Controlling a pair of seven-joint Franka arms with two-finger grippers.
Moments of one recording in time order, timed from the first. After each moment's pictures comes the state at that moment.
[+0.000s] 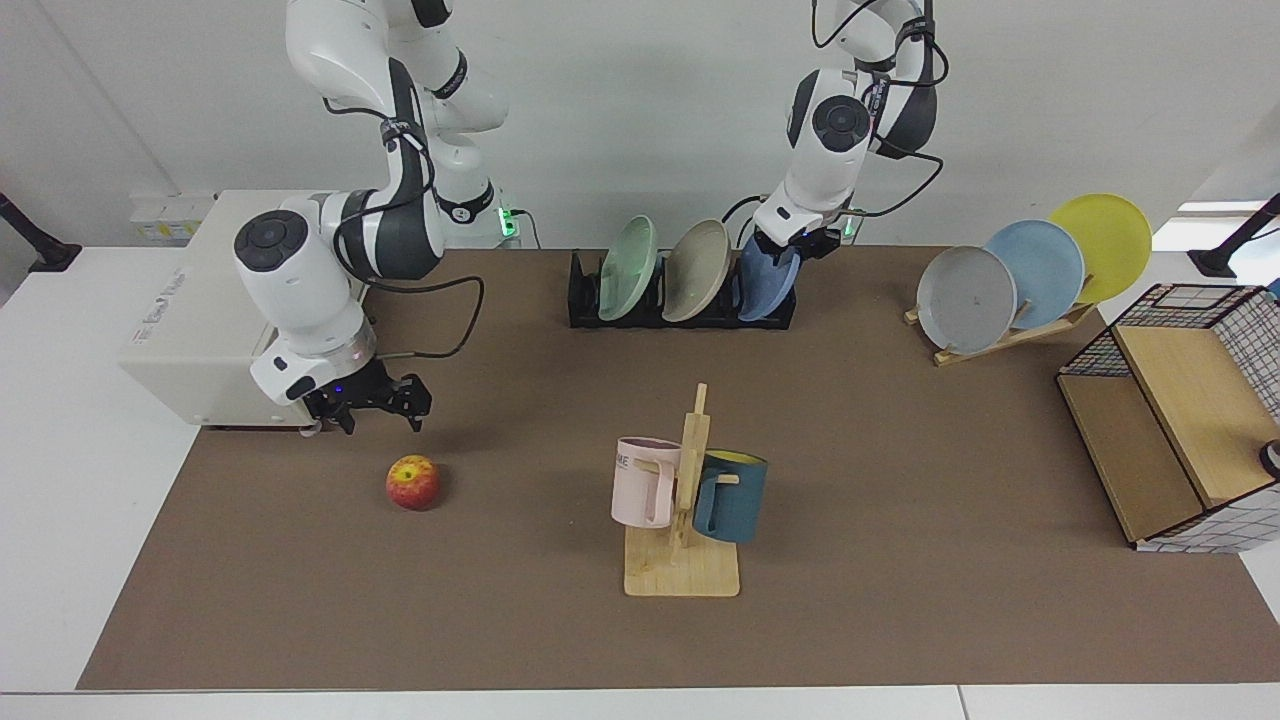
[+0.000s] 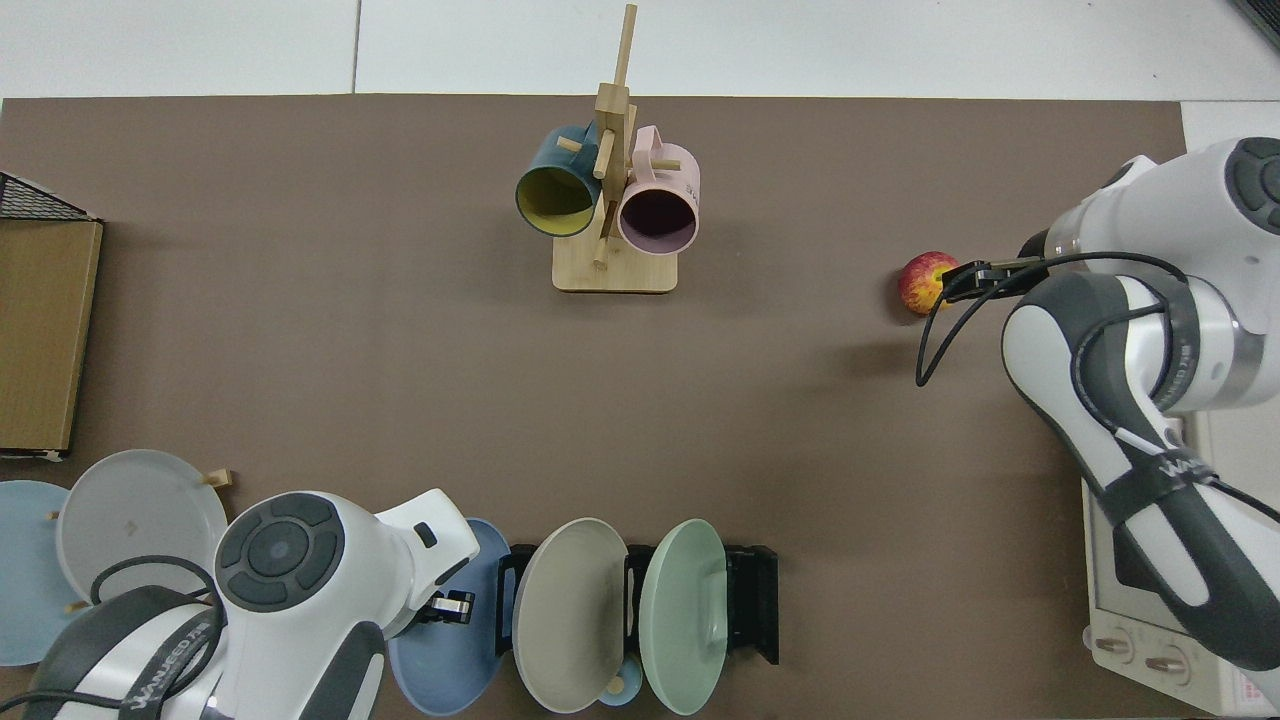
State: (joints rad) left arm 0.01 -0.37 -0.44 -2.43 -0.21 1.83 -0.11; right arm 0.04 0.29 -0.04 -1.78 0.02 2.13 -0.01
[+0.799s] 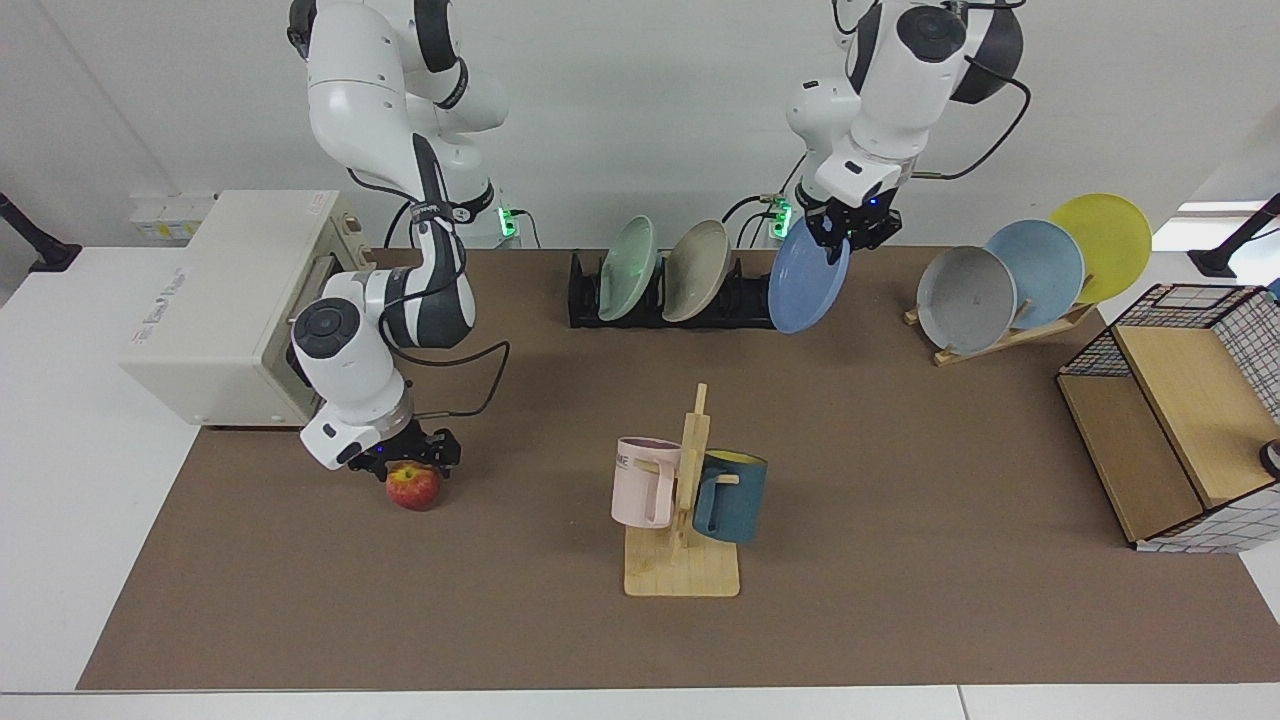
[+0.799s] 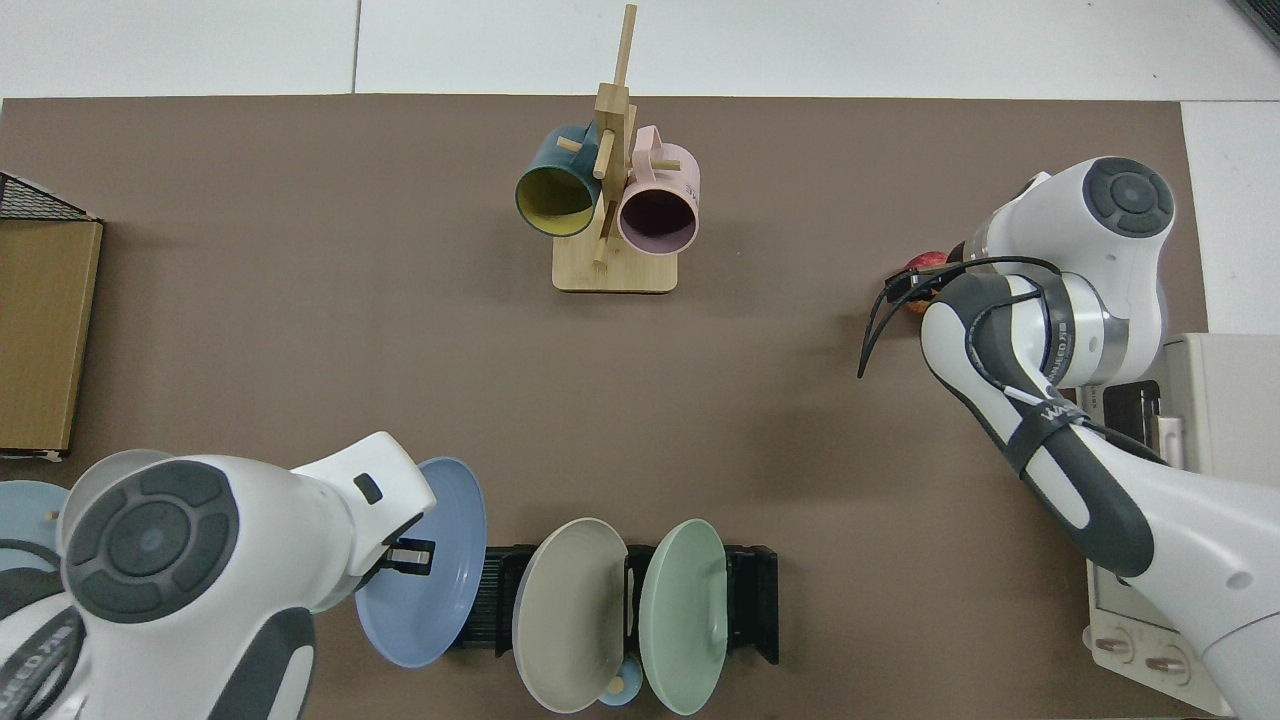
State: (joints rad) left arm 0.07 -0.30 -0.32 -2.11 -0.14 1.77 -0.11; right arm 0.07 0.47 -0.04 -1.74 0.01 2.26 -0.01
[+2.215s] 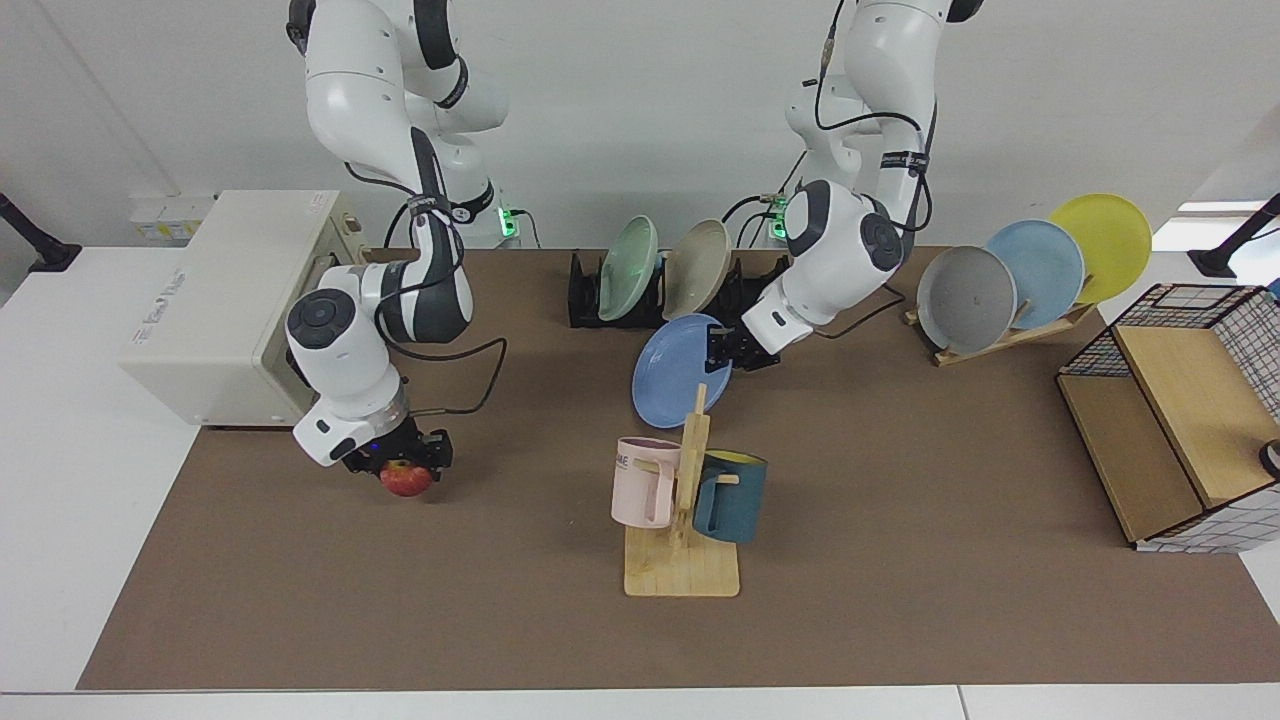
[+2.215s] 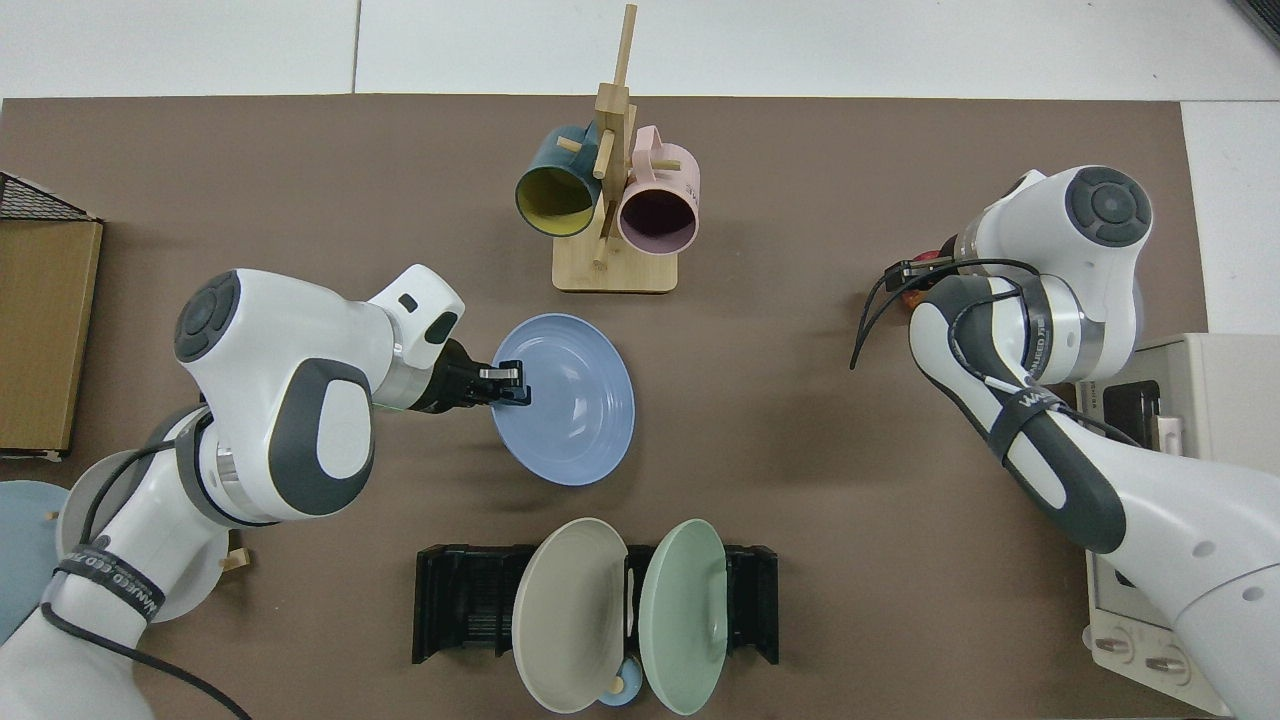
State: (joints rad) left arm 0.00 0.18 -0.44 -2.08 -0.55 2.28 0.00; right arm 0.07 0.44 -0.04 -1.73 0.01 2.23 -0.01
